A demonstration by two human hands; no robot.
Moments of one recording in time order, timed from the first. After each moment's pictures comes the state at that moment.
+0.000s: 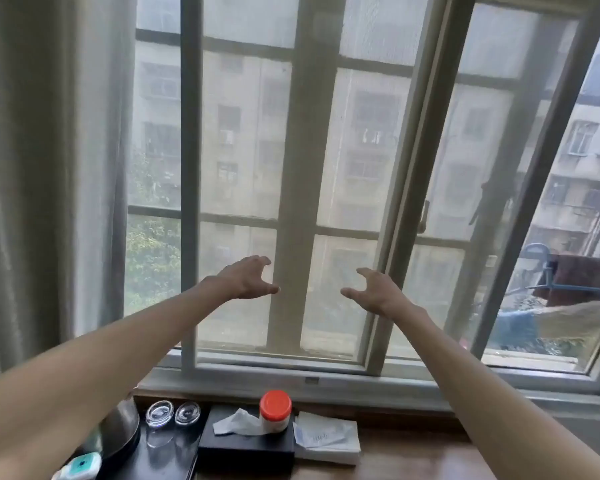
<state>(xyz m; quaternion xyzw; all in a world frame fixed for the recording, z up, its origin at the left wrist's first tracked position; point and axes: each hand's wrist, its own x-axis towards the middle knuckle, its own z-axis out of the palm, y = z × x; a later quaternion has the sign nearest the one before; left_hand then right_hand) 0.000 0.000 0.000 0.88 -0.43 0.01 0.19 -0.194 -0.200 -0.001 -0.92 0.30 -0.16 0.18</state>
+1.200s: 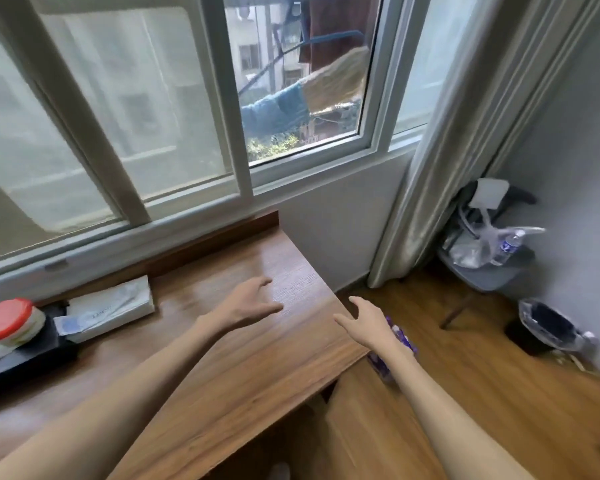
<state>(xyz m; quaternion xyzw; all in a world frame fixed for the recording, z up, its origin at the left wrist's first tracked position) -0.414 -0.287 -0.320 0.74 -0.58 -0.31 0.13 -0.669 -0.341 -0.358 -0.70 0.62 -0.07 0.36</state>
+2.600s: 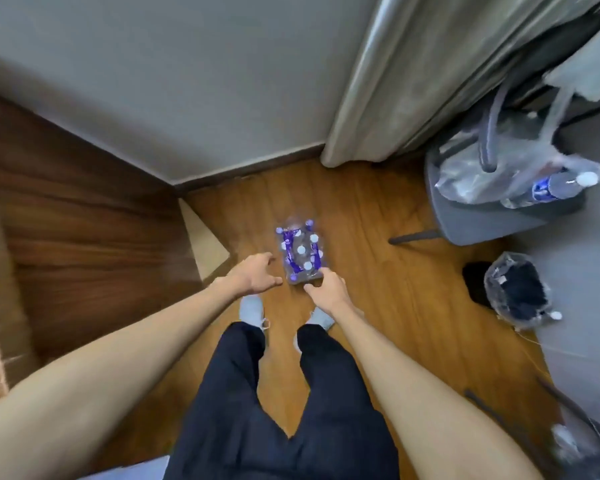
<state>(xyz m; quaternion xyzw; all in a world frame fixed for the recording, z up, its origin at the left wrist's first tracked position) -0.813 -0.667 -0.692 0.76 -0.37 -0.54 -0.04 -0.986 -0.723 -0.688 -0.58 0.61 0.18 0.51</state>
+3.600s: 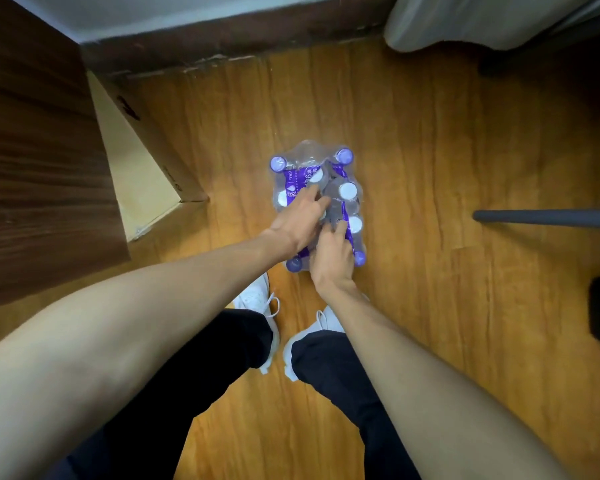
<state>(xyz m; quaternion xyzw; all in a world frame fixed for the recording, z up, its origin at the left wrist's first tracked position) -0.874 -0.719 -1.157 0.75 -0.53 -0.39 0.02 -0.978 -0.721 -1.155 -0.75 0.54 0.23 0.30</state>
